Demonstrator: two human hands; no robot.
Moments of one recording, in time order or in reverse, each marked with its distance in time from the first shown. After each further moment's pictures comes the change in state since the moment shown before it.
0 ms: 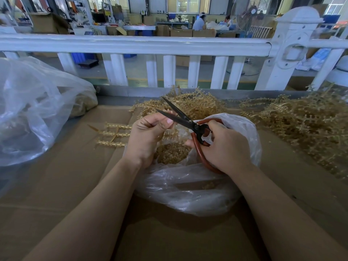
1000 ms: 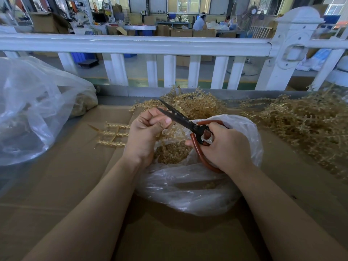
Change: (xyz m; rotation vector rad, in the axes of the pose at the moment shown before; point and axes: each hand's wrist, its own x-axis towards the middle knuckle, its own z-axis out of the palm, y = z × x) left_hand 0.001 0.003 -0.002 -0.005 0.021 -0.019; right_hand 0.000 -0.002 -0.002 0.005 0.002 -0.026
